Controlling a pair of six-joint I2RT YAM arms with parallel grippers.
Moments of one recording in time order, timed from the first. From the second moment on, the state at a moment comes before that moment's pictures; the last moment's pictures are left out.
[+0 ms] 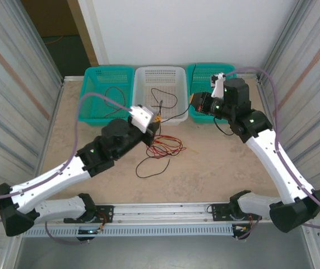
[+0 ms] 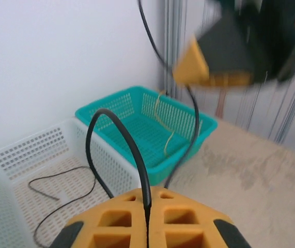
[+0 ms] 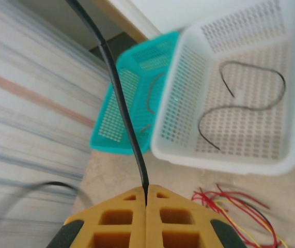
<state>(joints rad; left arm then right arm) -0.93 1.05 1.00 -0.05 -0.20 -0.03 0.40 1.20 1.28 -0.53 -0.30 0.70</state>
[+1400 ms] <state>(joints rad) -0.45 1.16 1.02 0.25 0.51 -0.94 0.82 1.45 1.59 -0.56 -0.31 0.38</state>
